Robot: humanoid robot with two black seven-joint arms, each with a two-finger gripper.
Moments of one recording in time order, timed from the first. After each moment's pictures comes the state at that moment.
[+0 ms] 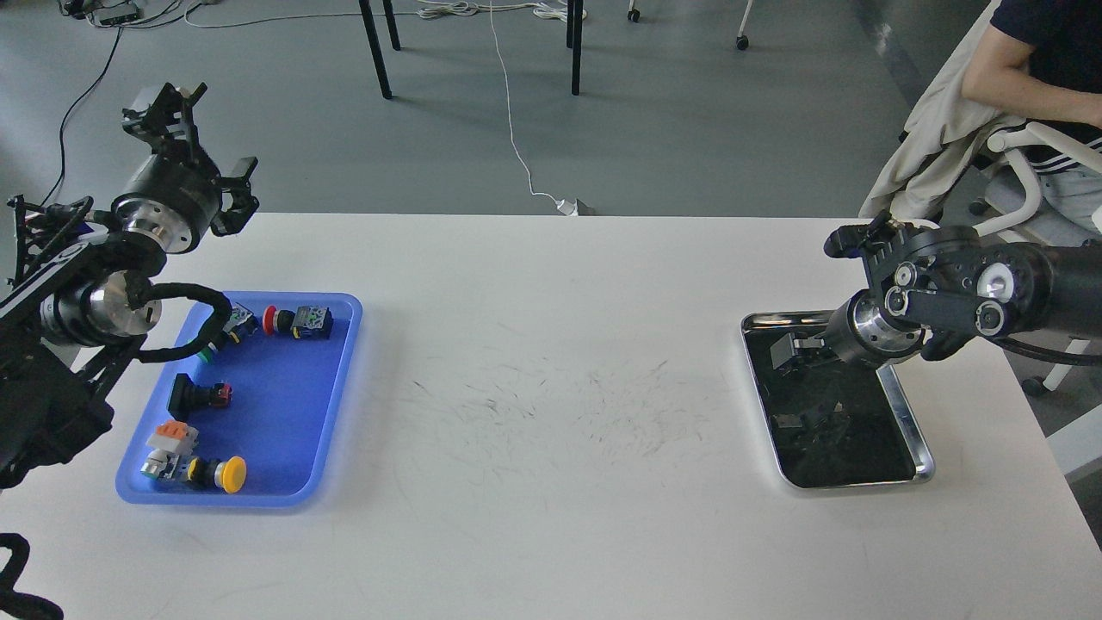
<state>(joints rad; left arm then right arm) -0.69 0.49 -0.88 -0.85 0.22 -0.05 -0.19 1.42 -0.37 -0.78 0.91 -0.58 0.49 -0.15</state>
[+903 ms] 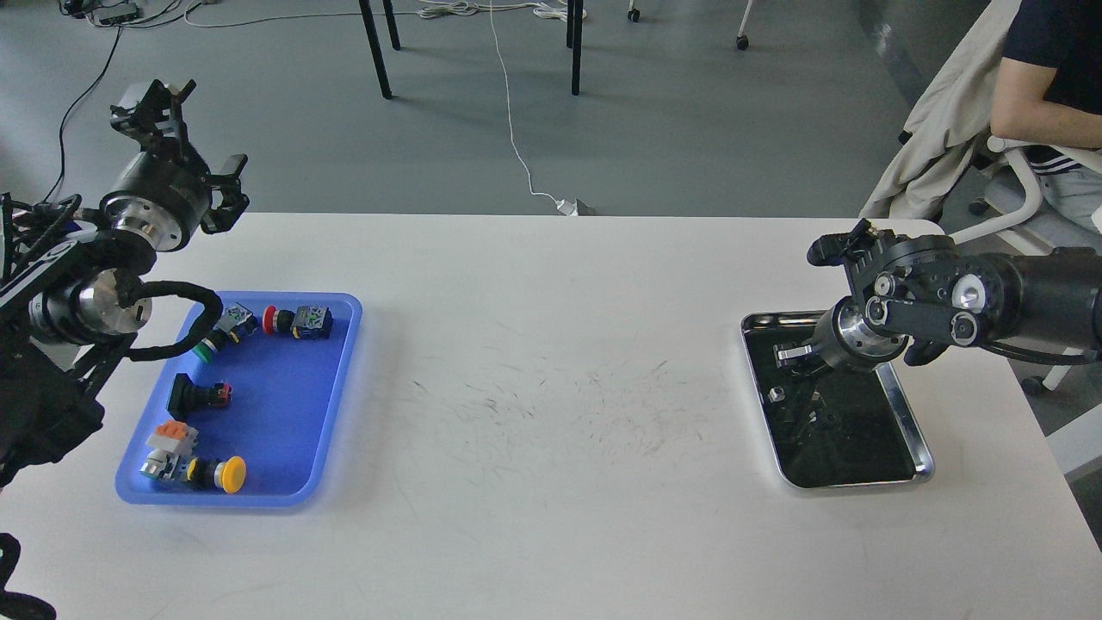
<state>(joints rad) -0.69 0.51 -0.89 -0.85 0.22 -0.05 -0.19 1.41 -0.33 -0.78 0.88 -0.60 0.49 -0.15</state>
